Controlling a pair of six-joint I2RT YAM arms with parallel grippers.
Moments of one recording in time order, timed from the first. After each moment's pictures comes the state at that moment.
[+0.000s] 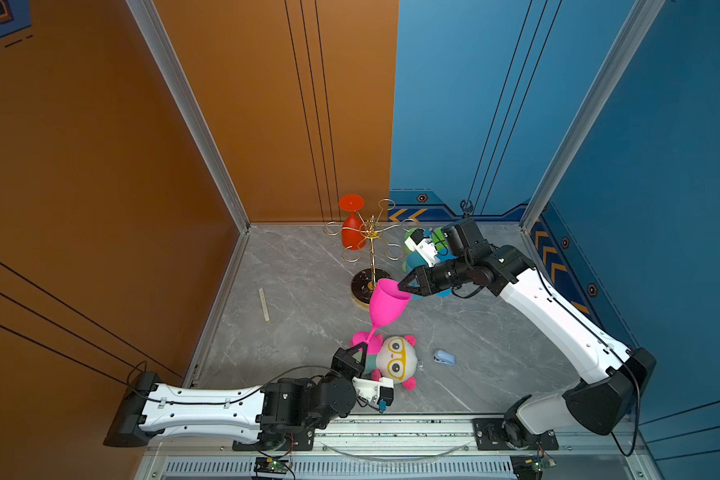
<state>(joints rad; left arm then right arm) -1.50 0.76 0.47 -0.19 -0.95 1.20 0.58 1.47 1.55 -0.92 -0.59 0.28</state>
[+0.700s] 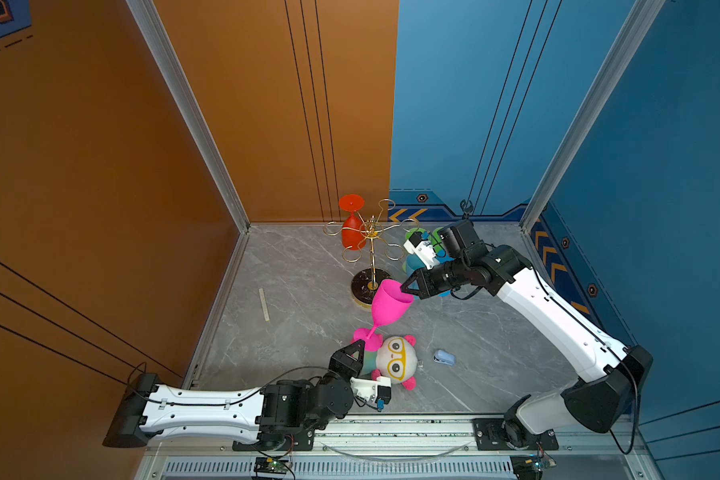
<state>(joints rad) -1.50 0.75 0.43 -0.14 -0.99 1.21 0.59 1.48 1.56 -0.96 -0.49 0.26</state>
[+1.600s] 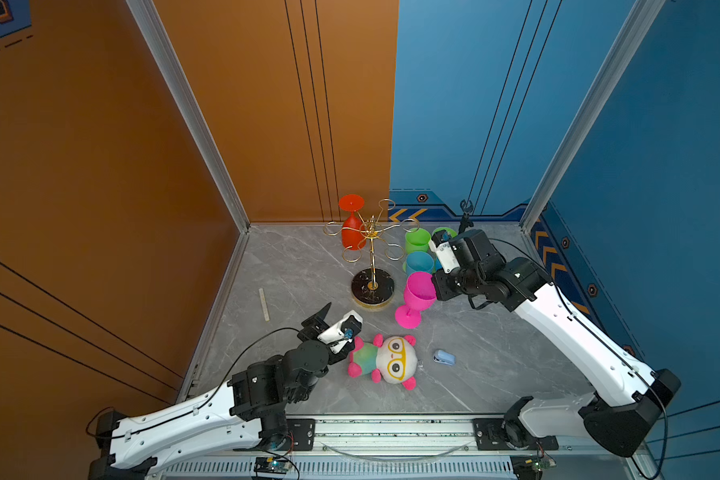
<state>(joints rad) -1.13 0.66 0.64 -0.37 -0.78 0.30 0.62 1.35 1.46 -0.99 0.05 0.17</state>
